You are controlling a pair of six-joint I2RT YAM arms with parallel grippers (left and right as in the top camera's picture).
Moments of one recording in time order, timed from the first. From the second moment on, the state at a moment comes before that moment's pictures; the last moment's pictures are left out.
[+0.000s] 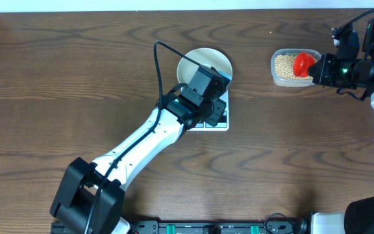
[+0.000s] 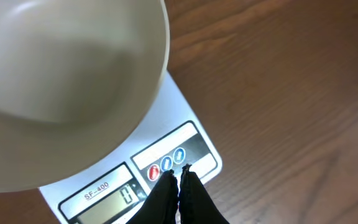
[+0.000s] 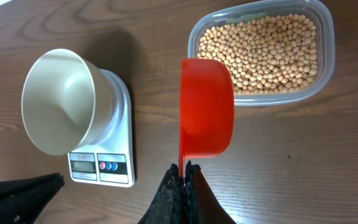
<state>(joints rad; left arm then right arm) -0.63 1.67 1.20 -0.49 0.11 -0.09 -0.16 1.57 1.54 -1.02 -0.41 0.06</state>
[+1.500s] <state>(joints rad) -0.30 1.54 1.21 -0.44 0.37 -0.15 -0.16 1.60 1.61 -0.97 -0.23 -0.07</state>
